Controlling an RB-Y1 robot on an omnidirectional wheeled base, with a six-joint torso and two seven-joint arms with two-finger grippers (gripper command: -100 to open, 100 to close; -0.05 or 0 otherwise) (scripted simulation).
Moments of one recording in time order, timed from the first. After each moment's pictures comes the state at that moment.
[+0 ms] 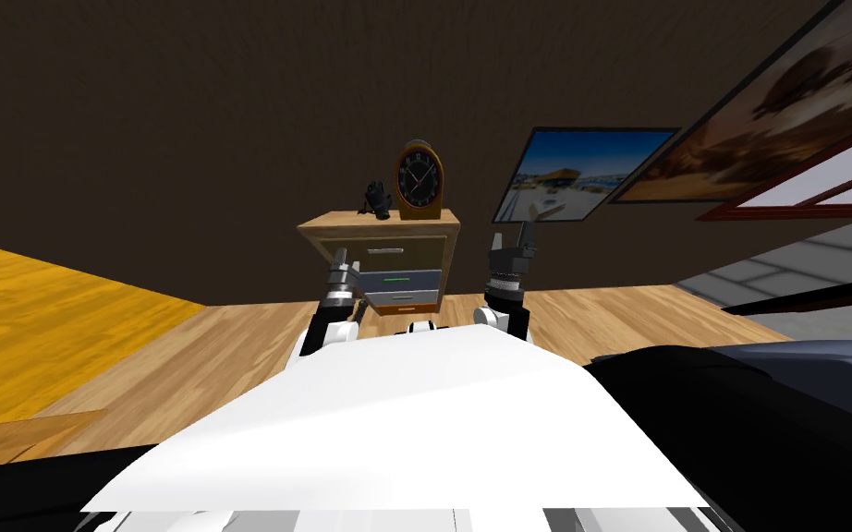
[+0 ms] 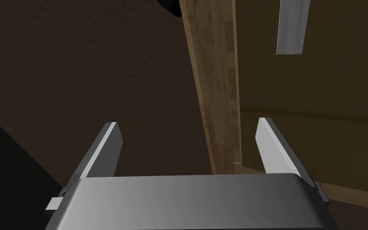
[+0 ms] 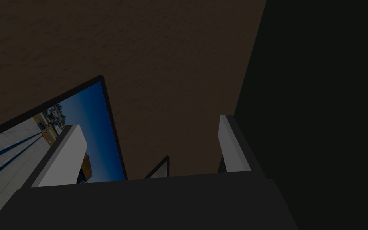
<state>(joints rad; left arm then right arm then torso) 0.42 0.15 -0.05 -2.26 0.02 -0.11 0.00 0.49 0.03 0.03 -2.39 -0.11 -0.50 0.10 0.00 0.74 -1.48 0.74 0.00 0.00</state>
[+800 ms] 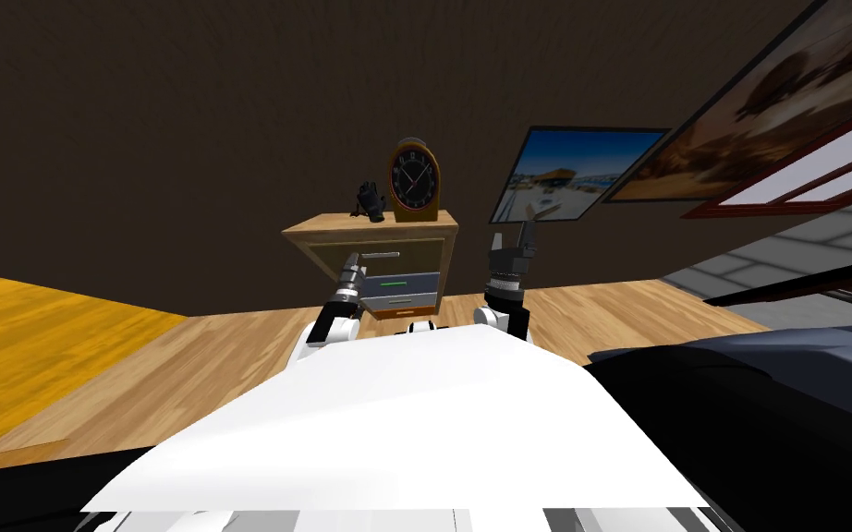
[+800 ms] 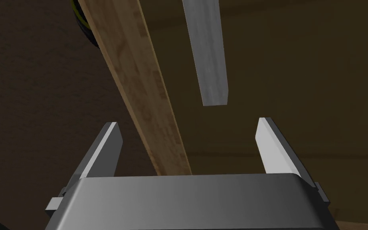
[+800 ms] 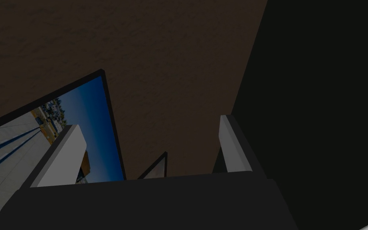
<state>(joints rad) 0.37 0.20 -0.06 -2.22 0.00 0.07 0.02 0.49 0.03 0.03 -2.39 -0.11 -0.50 0.10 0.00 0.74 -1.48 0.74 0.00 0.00</state>
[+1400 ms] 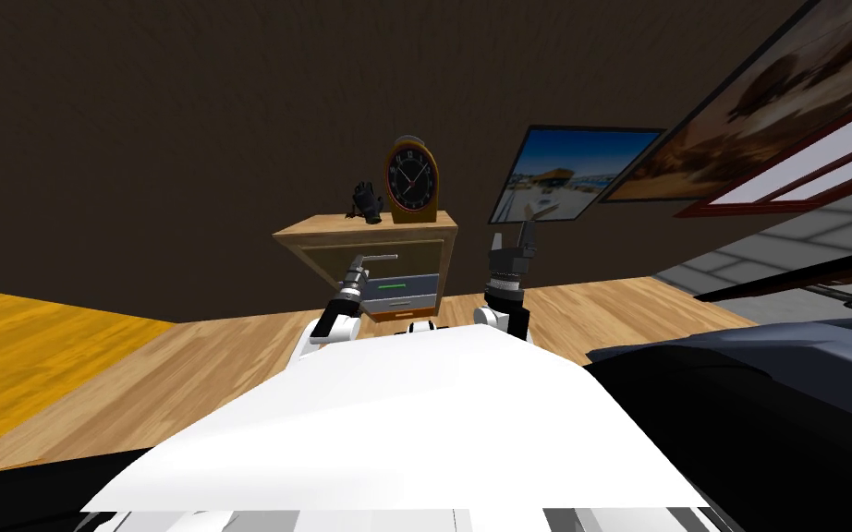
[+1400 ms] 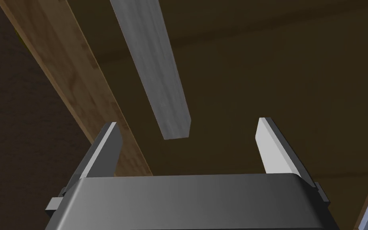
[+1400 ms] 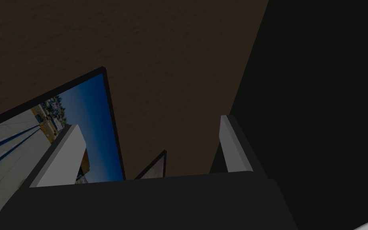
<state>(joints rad) 0.34 0.23 -0.08 -2.20 -0.02 0.17 0.03 0.49 0.03 0.03 -2.39 -0.11 -0.50 0.10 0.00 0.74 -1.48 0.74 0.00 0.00</state>
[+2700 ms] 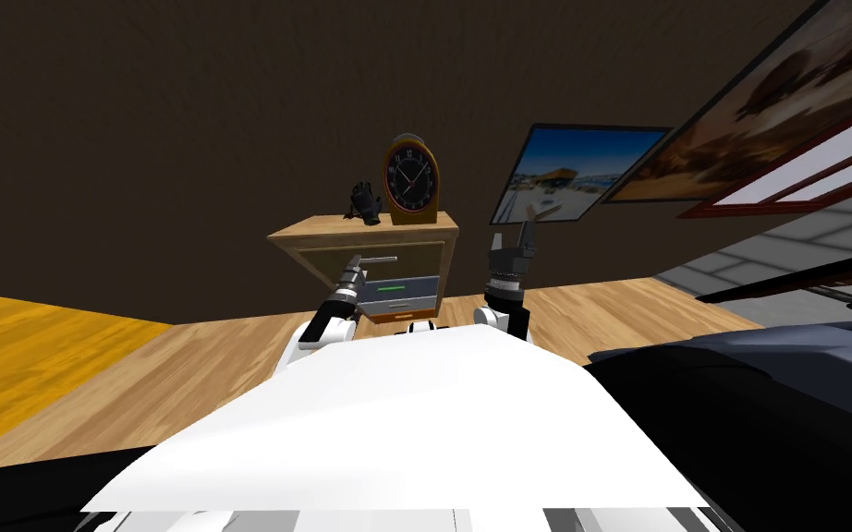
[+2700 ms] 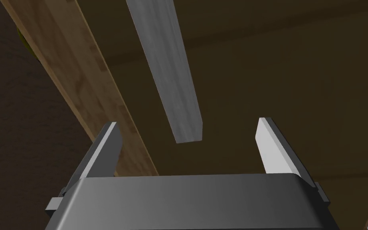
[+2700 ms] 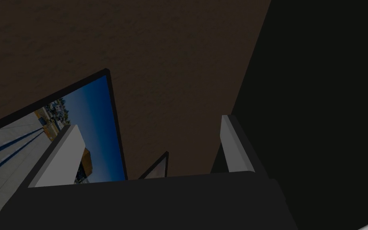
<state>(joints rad) 0.38 0.25 -0.08 -2.30 -0.01 0.26 0.04 0.49 0.03 0.03 -2.39 -0.11 -0.50 0.10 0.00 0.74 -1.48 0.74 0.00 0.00</state>
